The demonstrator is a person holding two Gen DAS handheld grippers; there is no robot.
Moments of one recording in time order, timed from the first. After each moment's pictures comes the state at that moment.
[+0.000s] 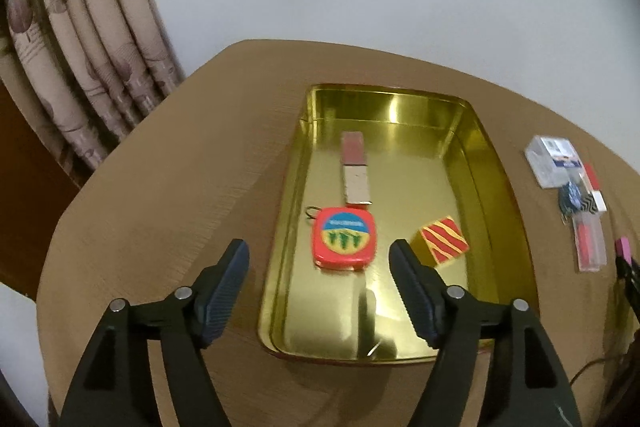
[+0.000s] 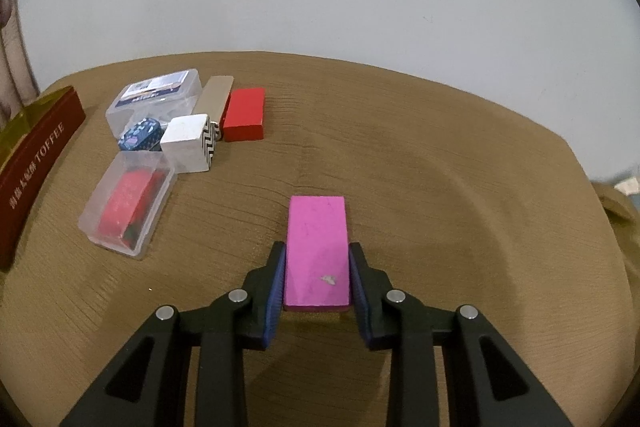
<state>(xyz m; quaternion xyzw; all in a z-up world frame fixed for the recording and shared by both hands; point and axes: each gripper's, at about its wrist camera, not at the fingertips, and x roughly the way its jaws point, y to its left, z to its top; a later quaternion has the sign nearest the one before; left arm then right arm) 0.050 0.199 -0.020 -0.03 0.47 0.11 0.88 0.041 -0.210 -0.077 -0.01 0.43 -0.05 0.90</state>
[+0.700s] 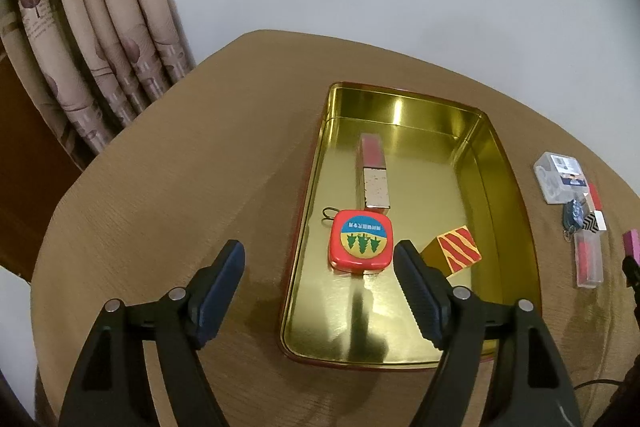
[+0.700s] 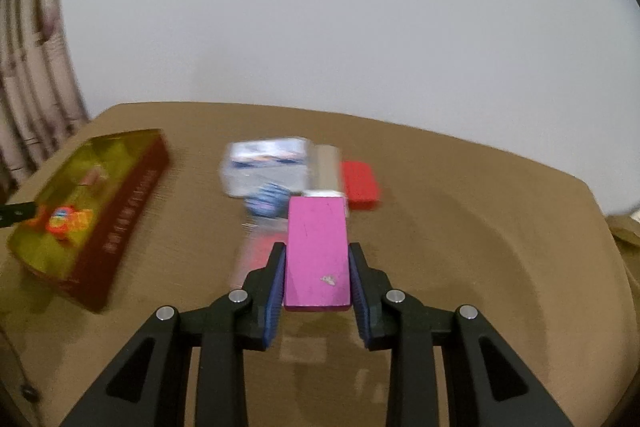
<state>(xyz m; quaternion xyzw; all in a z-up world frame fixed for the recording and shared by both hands) 0.052 0.214 -0.019 -0.06 0.47 0.12 0.87 0.030 -0.108 -0.011 -0.03 0.37 0.04 0.93</state>
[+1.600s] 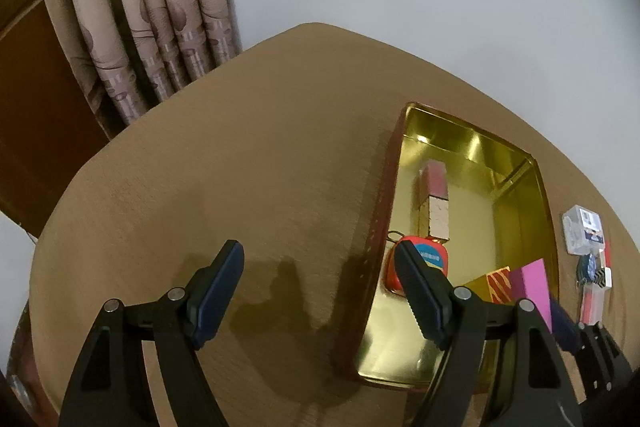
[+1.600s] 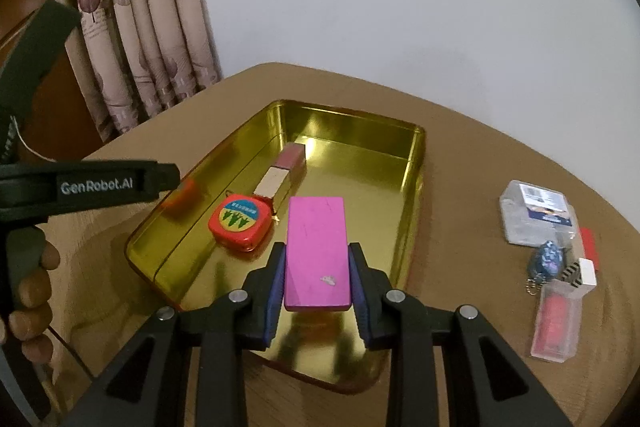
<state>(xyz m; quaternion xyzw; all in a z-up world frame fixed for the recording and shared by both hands) 0.058 0.263 -0.017 -0.13 0.47 0.19 0.85 0.039 0.094 -0.027 -0.08 0.39 0.23 0.89</state>
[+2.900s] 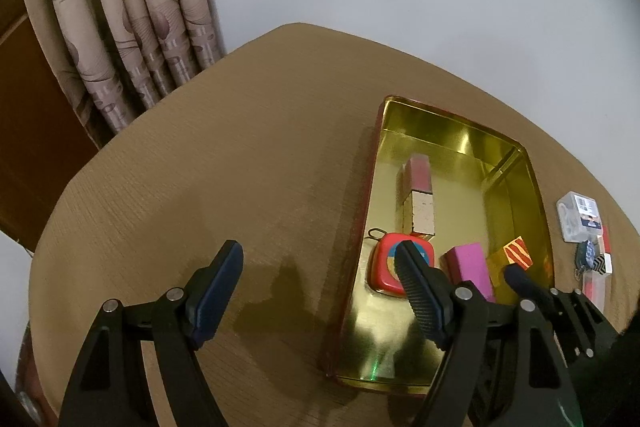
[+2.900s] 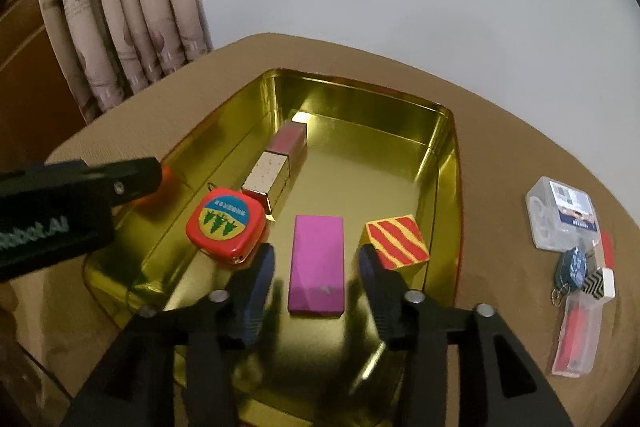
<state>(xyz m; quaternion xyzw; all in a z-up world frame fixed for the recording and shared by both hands) 0.061 0.249 -0.016 -0.11 0.47 0.17 0.86 0.072 0.110 -0.061 -0.08 0.42 0.22 0.88</state>
